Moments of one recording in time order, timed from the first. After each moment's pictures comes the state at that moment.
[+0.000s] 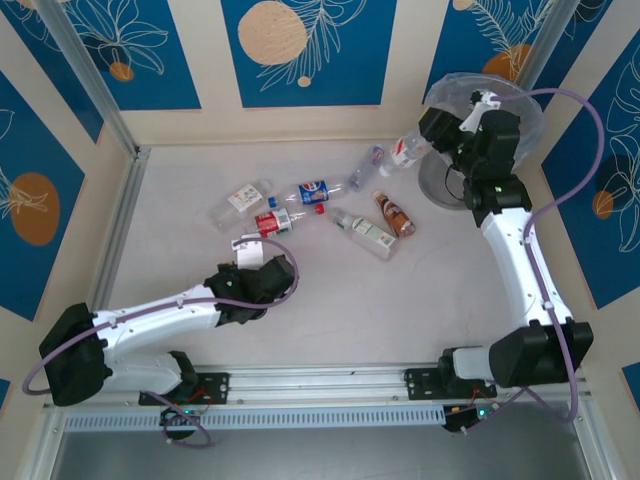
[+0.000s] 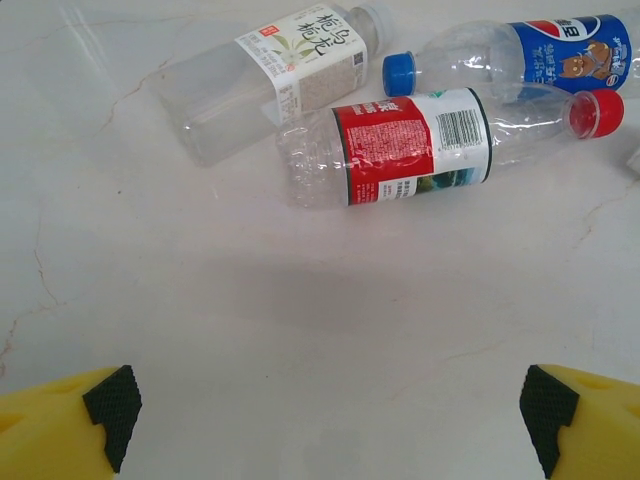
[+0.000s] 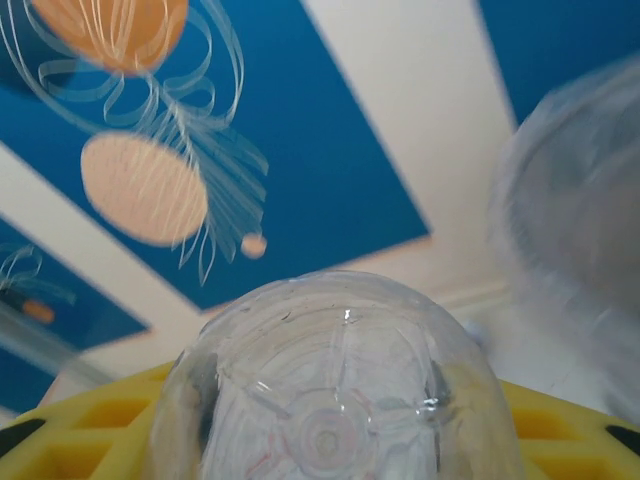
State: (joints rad) left arm -1.01 1.23 0.78 -0.59 -0.85 -0.92; right arm 0.05 1.30 1.37 -0.19 -0.14 0.51
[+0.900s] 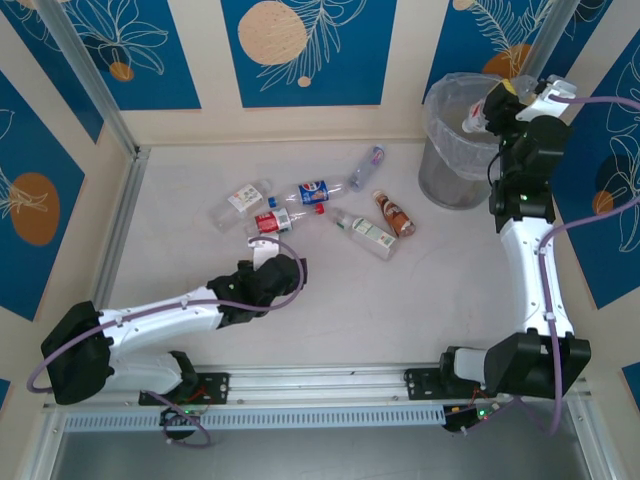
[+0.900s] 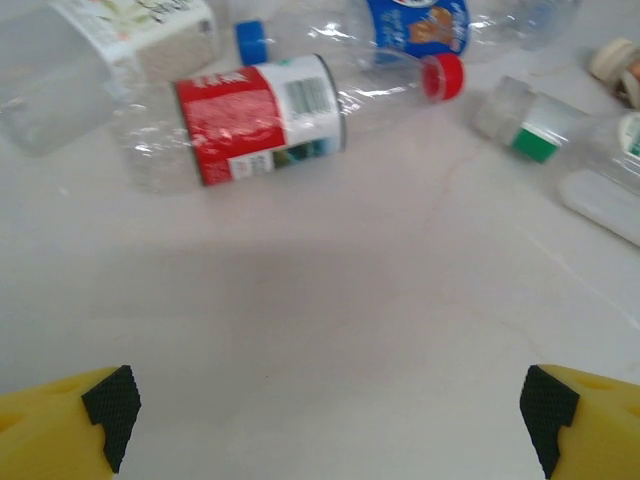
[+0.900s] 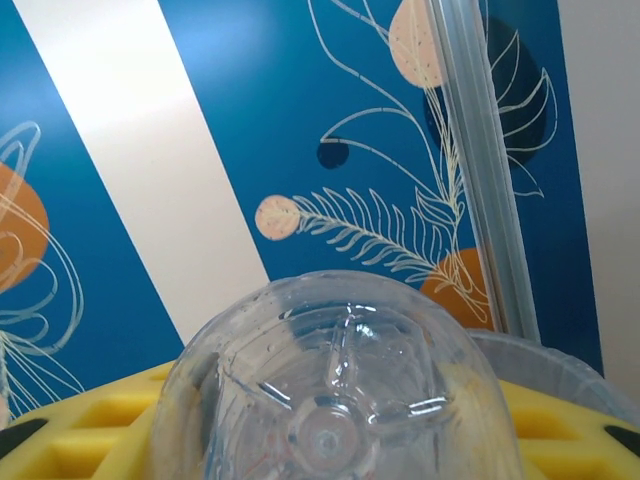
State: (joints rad) left arm -1.01 1.24 0.74 -0.28 -0.60 -0.73; right arm -0.13 1.28 1.33 0.08 0.08 0.24
